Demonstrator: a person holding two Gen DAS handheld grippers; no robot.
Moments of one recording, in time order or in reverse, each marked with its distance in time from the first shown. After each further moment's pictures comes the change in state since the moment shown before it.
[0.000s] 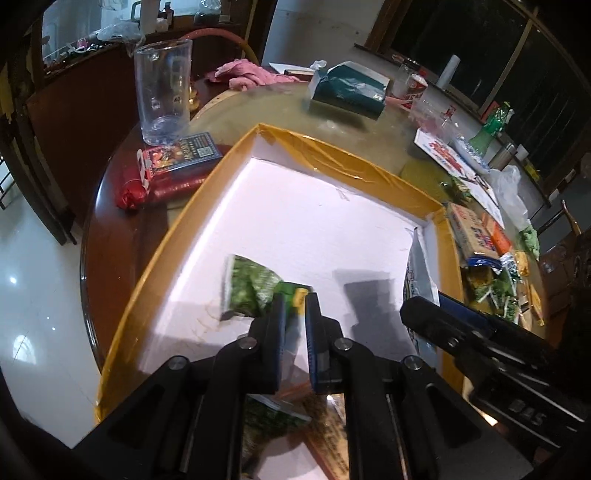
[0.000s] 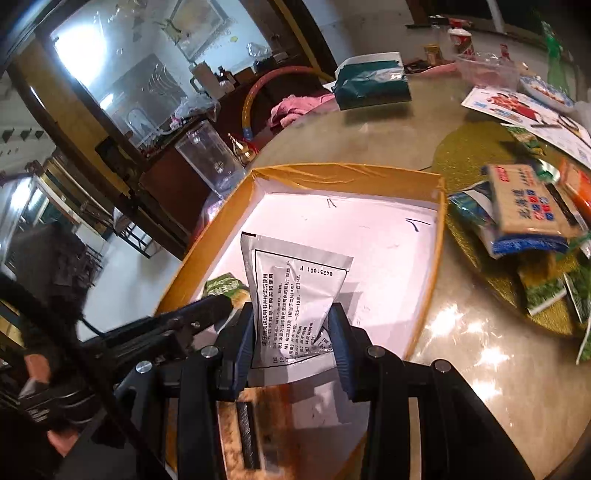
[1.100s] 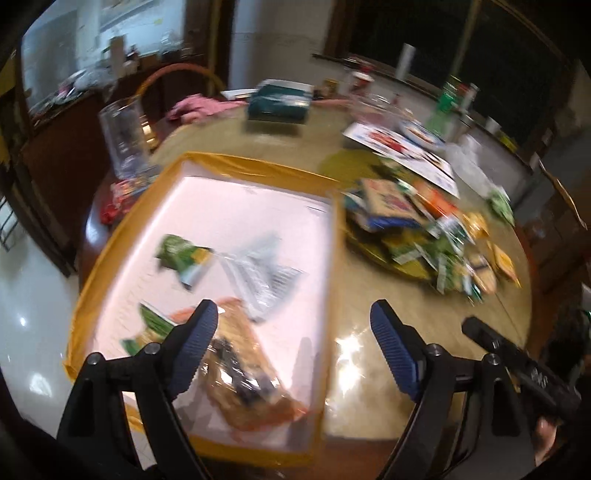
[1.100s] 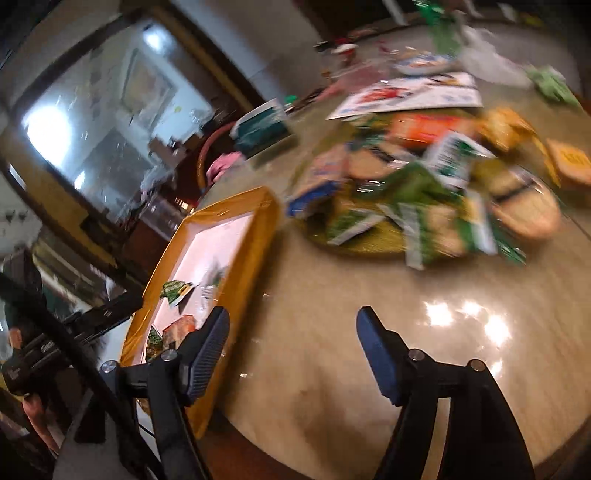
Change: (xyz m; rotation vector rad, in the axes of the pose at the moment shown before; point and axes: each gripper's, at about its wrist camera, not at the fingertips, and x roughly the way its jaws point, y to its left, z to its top) left arm -0.065 -0.123 -0.053 0.169 -0.063 0.003; right arm -0.135 -0.142 -0.098 0.321 -0.214 0.007
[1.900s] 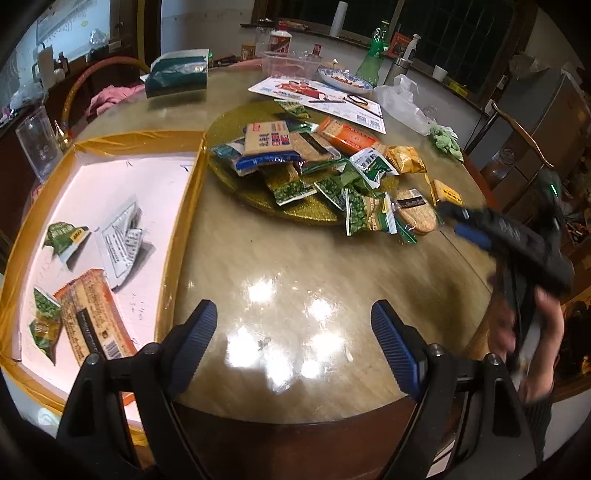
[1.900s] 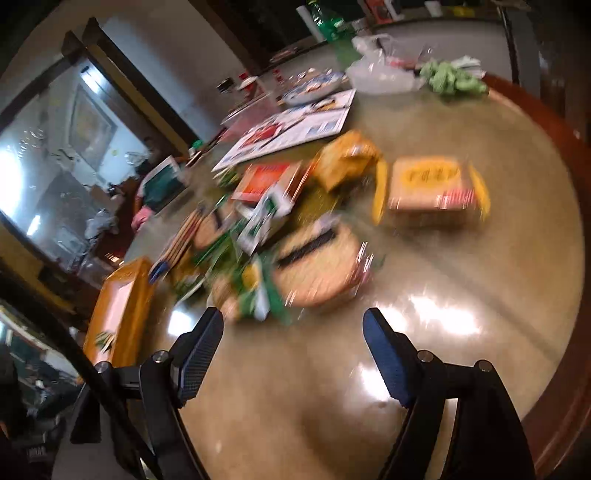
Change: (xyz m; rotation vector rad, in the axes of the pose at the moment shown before) left arm 0.033 -0.093 -0.026 0.124 0.127 -0.142; right arm -0.044 -0.109 0.070 0.041 -0.068 -0.209
